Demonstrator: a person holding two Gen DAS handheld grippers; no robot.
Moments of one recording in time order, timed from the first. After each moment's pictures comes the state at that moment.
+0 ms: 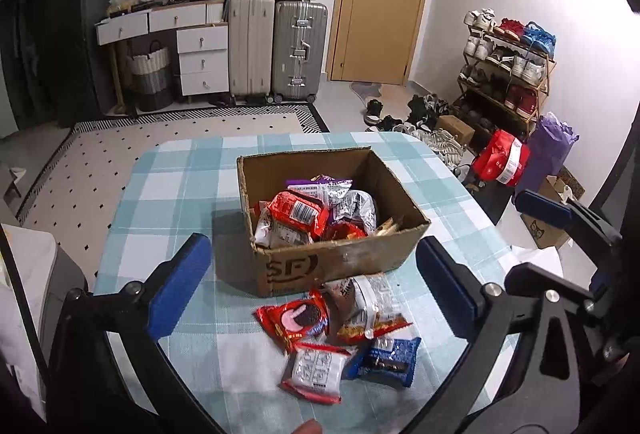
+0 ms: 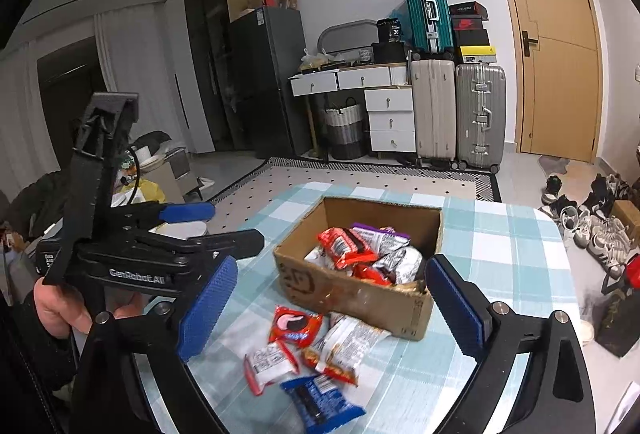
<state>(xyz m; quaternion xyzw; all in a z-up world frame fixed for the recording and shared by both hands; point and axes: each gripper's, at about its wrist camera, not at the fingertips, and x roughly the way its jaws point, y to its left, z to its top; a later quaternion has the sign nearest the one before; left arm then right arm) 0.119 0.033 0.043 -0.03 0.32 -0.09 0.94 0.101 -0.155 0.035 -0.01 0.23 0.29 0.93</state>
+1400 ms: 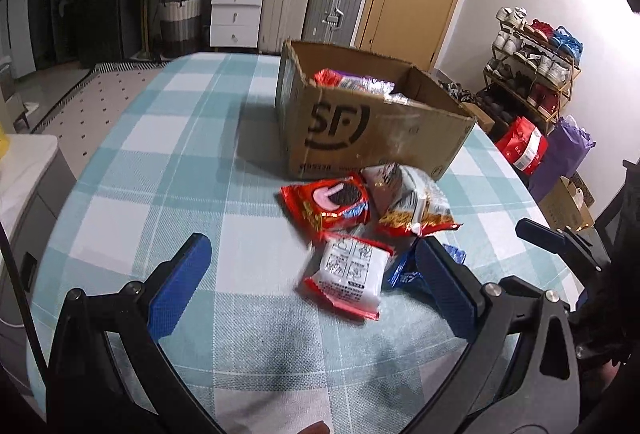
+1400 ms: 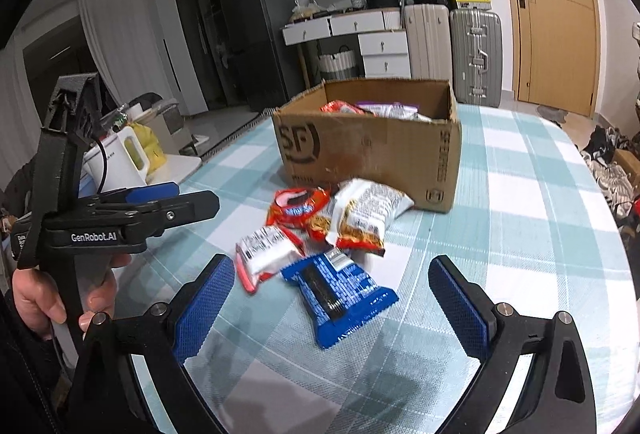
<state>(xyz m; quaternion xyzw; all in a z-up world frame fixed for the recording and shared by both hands) 0.067 0.062 -0.090 -0.09 0.37 -0.05 0.92 0.070 -0.148 -0.093 -0.02 0.32 0.27 0.91</state>
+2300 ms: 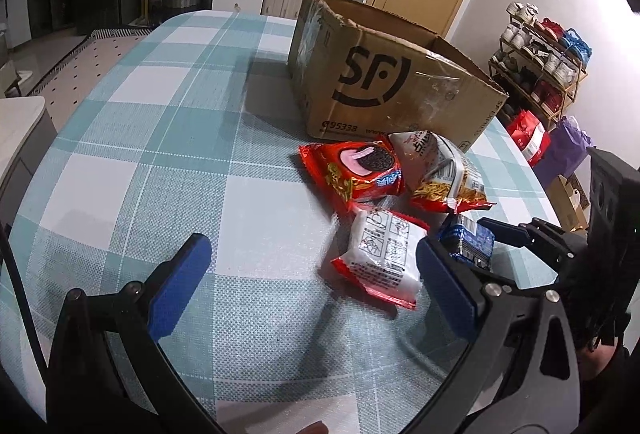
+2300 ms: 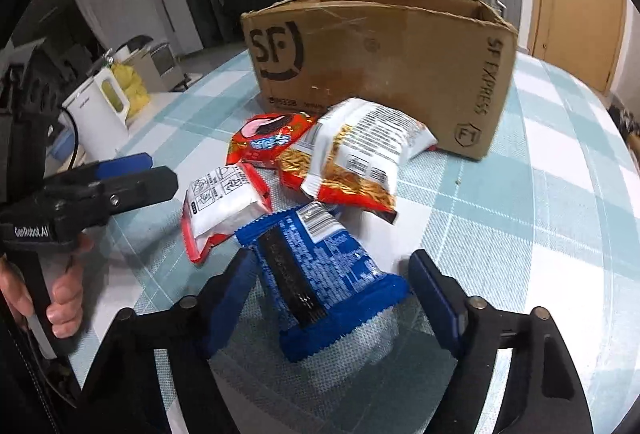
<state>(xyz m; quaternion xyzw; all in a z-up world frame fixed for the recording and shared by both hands) 0.091 0.081 -0.139 -0.12 0.41 -0.05 0.90 0.124 -0.114 -0.150 -0.08 0.42 0.27 0.86</state>
